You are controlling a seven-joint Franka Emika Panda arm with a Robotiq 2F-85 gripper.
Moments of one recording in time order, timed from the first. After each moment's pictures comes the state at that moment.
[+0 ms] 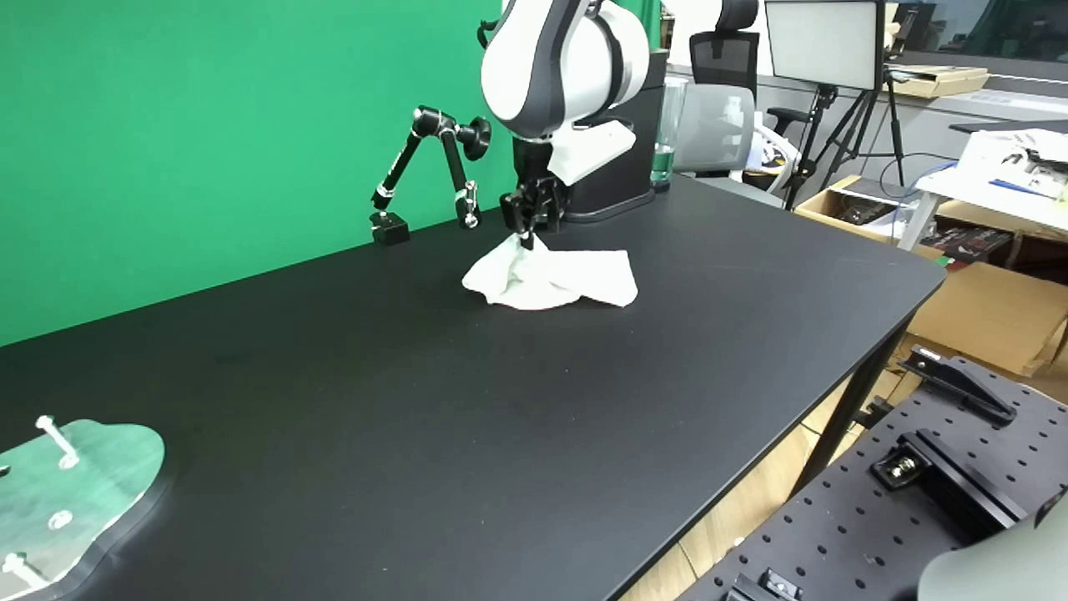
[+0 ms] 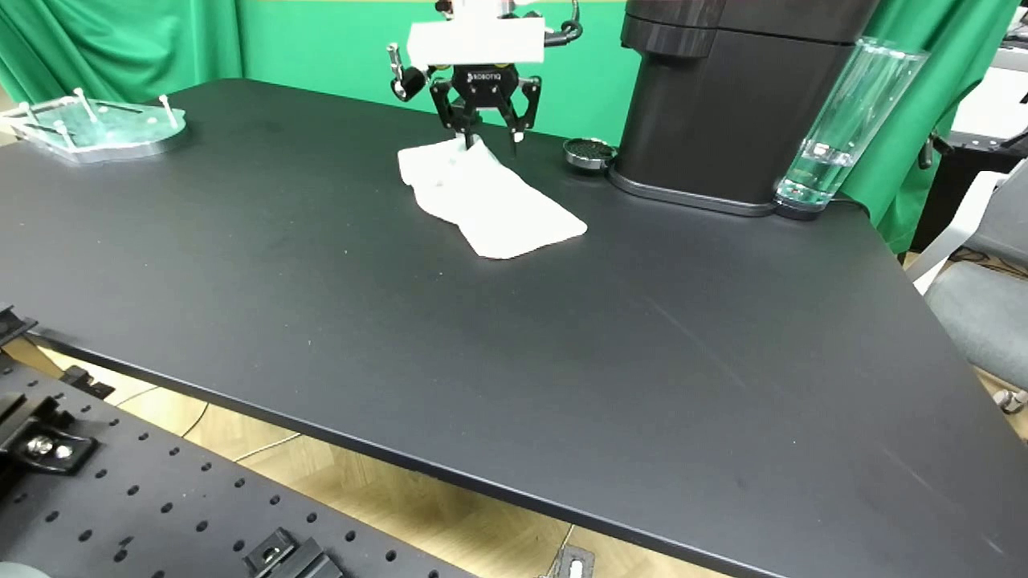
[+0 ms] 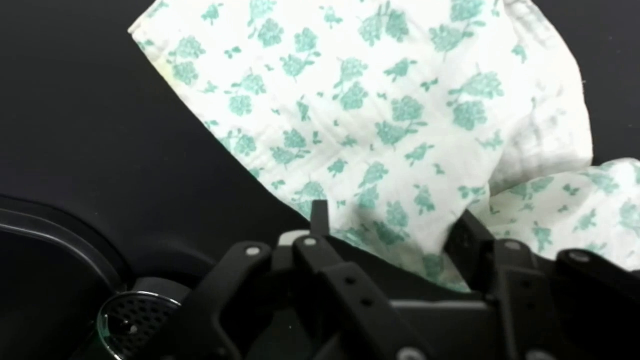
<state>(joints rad) -0.03 0.52 0.00 -2.06 -0.18 2.73 -0.15</state>
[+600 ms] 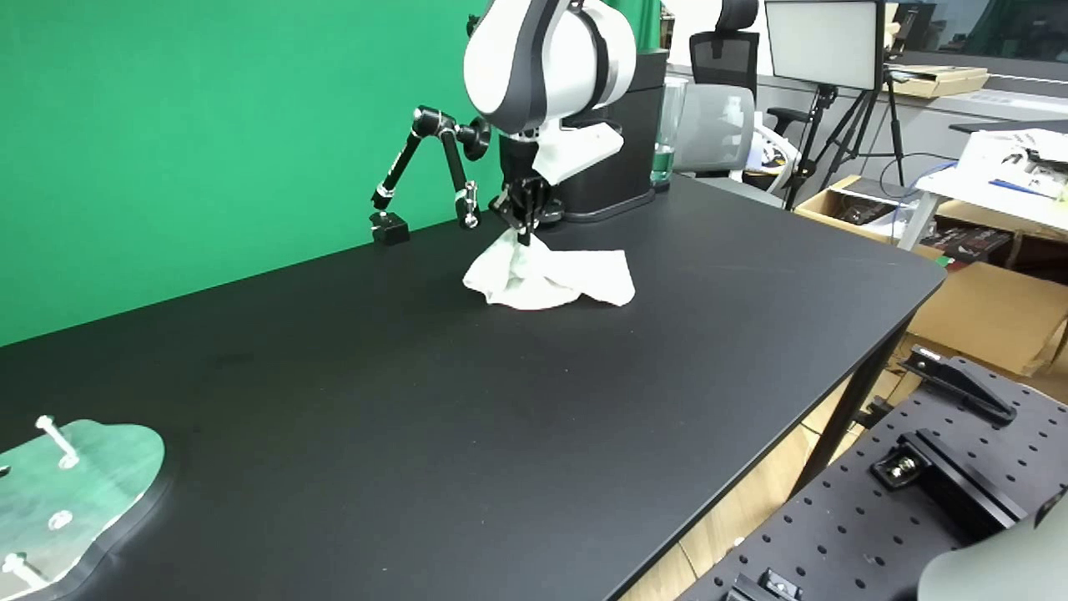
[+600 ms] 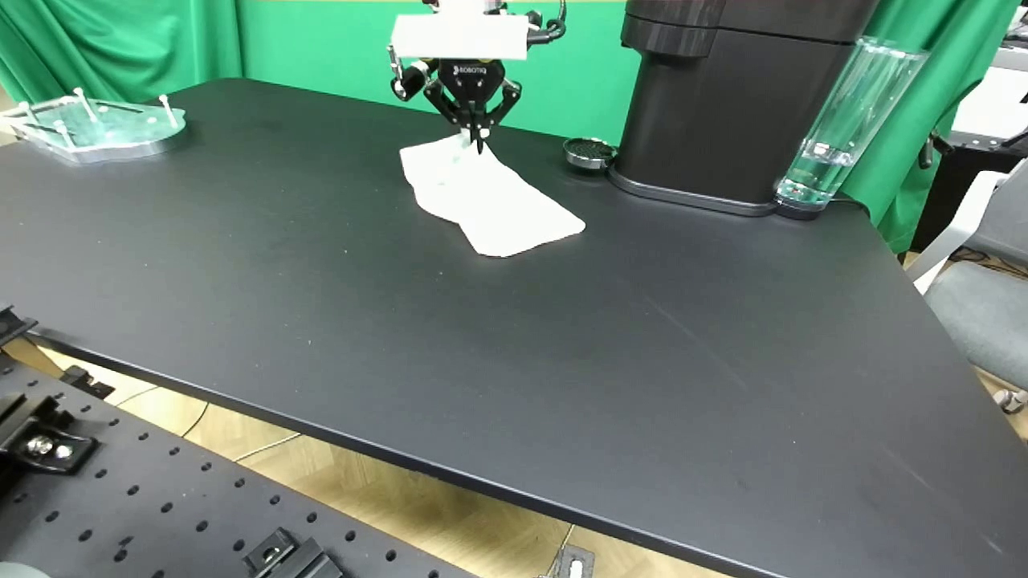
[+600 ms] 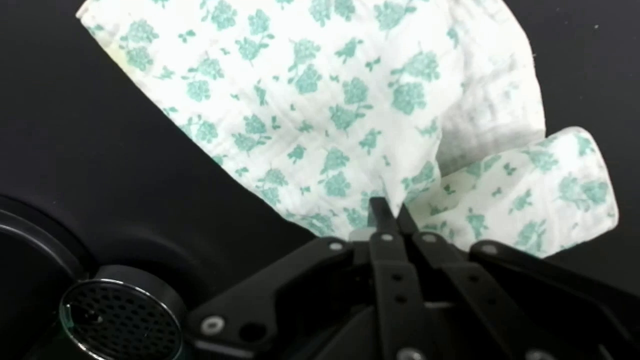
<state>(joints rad) -0.03 0.51 0.03 -2.05 -0.13 2.73 -0.16</state>
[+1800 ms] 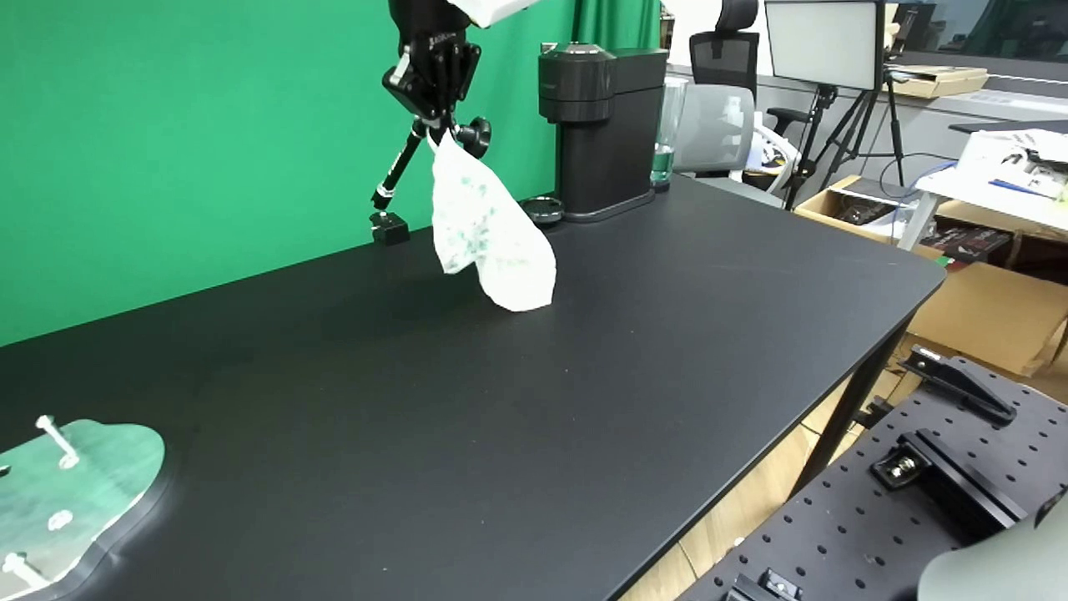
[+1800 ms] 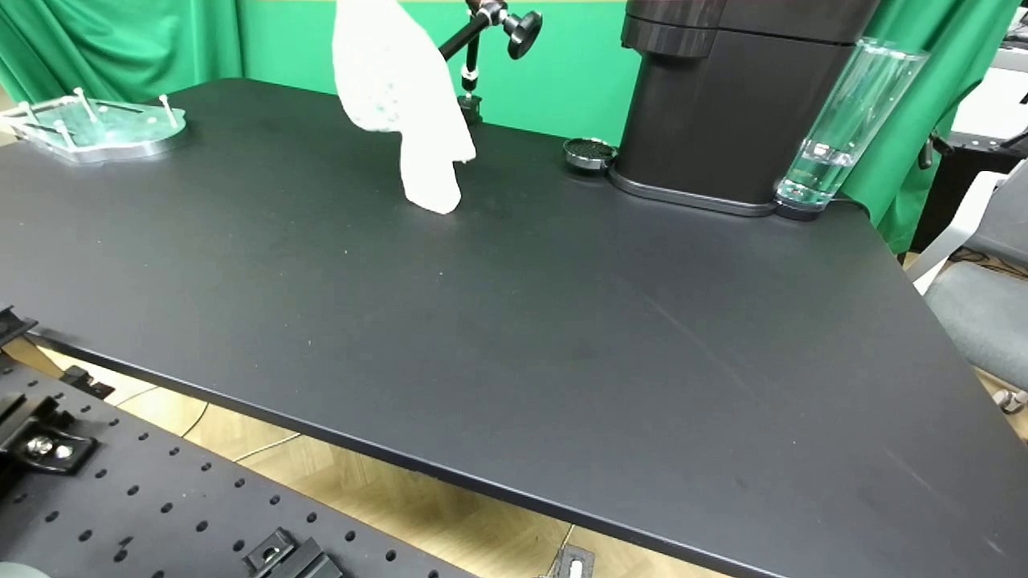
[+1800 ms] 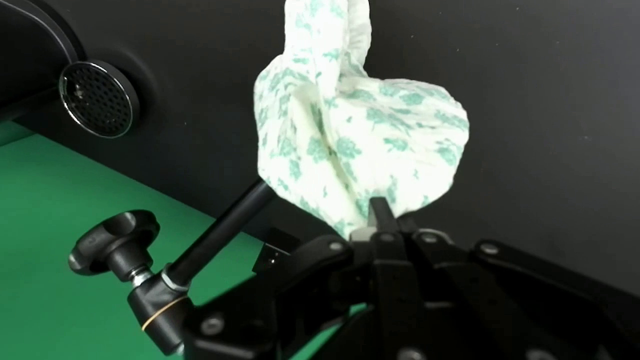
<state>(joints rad) 0.15 0.06 0.10 -2.21 -0.22 2.56 -0.12</state>
